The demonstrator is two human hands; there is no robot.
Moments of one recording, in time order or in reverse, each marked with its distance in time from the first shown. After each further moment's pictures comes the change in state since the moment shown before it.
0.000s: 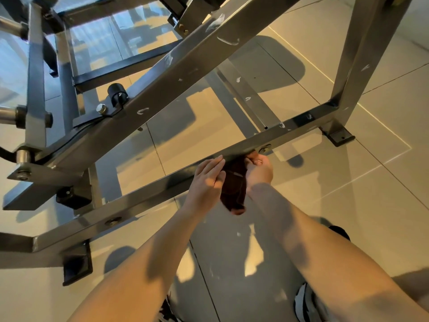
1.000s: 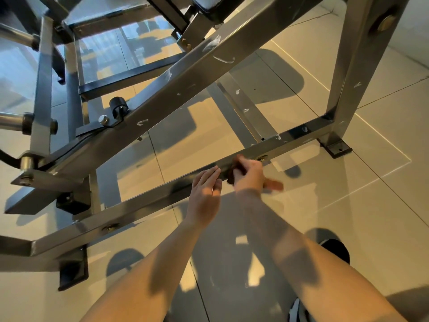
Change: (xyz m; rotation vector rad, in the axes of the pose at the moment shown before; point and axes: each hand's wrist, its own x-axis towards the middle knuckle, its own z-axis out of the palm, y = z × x) left_hand -0.003 0.015 0.012 -0.165 0.125 -0.118; right_hand -0.016 -0.010 0.006 -0.250 -0.130 -0.373
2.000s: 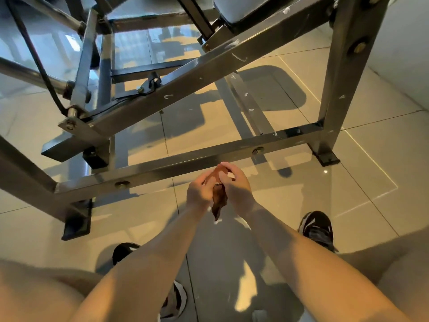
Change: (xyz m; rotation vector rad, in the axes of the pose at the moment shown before) left_hand -0.093 0.011 -0.002 -0.398 0.156 -0.113; right_hand -0.105 0.007 -0.055 0.088 -0.428 -0.036
